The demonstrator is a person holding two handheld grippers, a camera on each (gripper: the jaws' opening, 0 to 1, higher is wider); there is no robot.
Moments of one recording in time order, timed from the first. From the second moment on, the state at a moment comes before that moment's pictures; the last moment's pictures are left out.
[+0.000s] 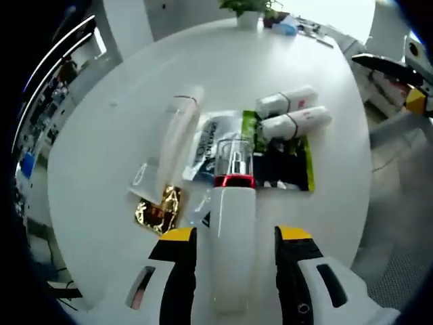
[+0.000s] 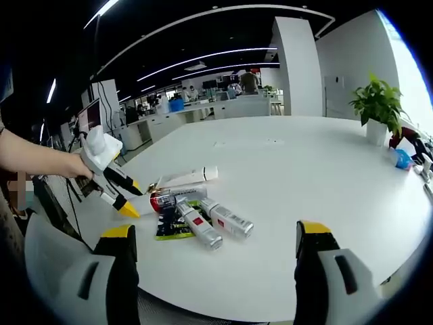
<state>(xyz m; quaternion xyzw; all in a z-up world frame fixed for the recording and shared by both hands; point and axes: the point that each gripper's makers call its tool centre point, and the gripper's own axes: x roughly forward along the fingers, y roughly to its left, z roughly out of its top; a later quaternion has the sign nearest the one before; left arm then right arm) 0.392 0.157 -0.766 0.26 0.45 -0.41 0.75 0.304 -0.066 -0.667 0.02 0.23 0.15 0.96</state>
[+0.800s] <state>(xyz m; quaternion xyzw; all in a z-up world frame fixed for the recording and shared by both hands) 0.390 0.159 -0.785 0.34 0.50 -0.43 0.67 0.304 -0.068 -0.669 0.02 0.24 0.14 0.96</state>
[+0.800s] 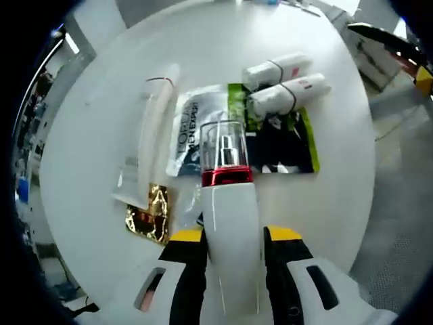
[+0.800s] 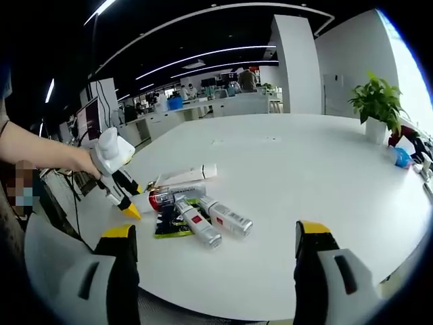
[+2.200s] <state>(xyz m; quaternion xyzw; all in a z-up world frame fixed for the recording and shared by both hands) 0.362 0.148 -0.745 0.16 0.50 -0.42 0.74 0.303 -0.060 -0.668 0.01 0.23 0.16 0.96</state>
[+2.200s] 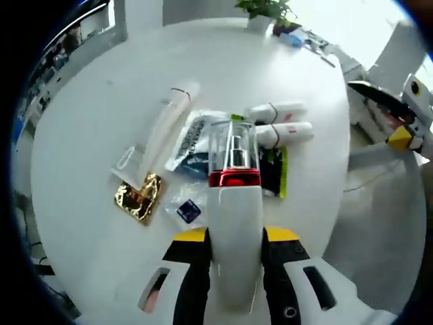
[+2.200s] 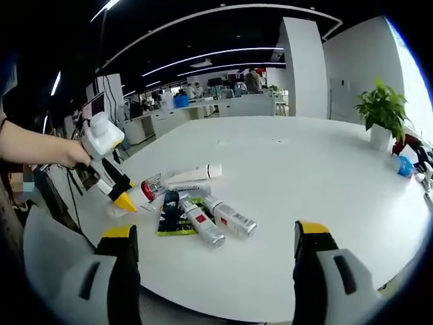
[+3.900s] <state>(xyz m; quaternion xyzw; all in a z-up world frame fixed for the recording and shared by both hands) 0.276 0.025 -0.560 -0.32 0.32 -0.57 0.69 0.307 0.028 -0.552 0.43 0.15 0.42 0.79</state>
